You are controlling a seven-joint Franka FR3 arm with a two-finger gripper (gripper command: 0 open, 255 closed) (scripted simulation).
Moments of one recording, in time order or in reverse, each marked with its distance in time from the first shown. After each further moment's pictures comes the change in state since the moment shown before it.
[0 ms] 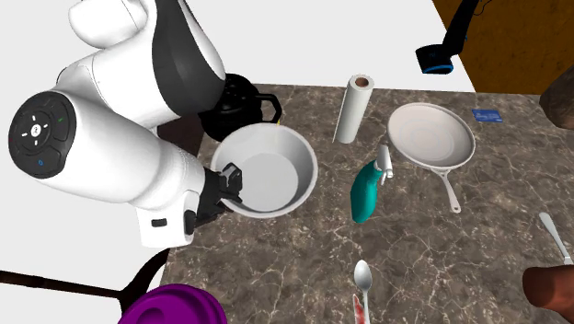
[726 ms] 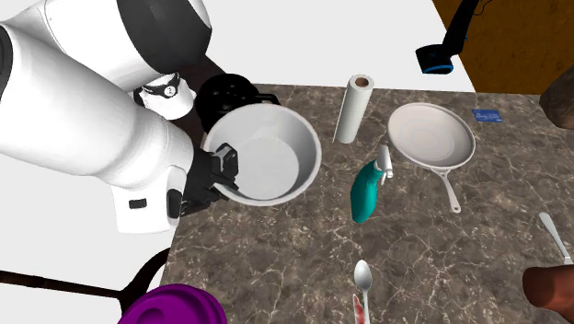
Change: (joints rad) arm 0.003 -0.060 -0.006 0.072 -0.039 -0.118 0.059
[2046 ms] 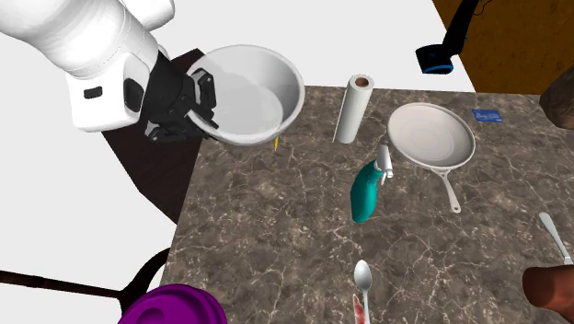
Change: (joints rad) arm 0.019 -0.332 0.021 -0.194 -0.096 -0.094 0.116
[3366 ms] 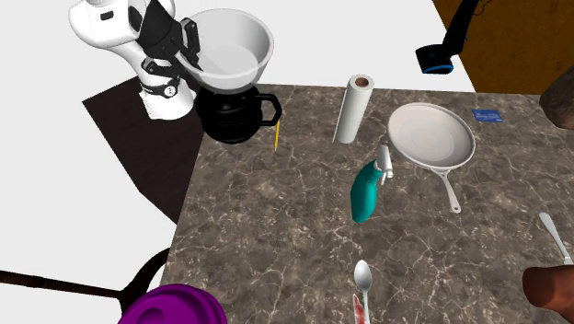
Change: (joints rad) arm -0.036 -0.599 0.108 -0.544 -0.053 -0.013 0.135
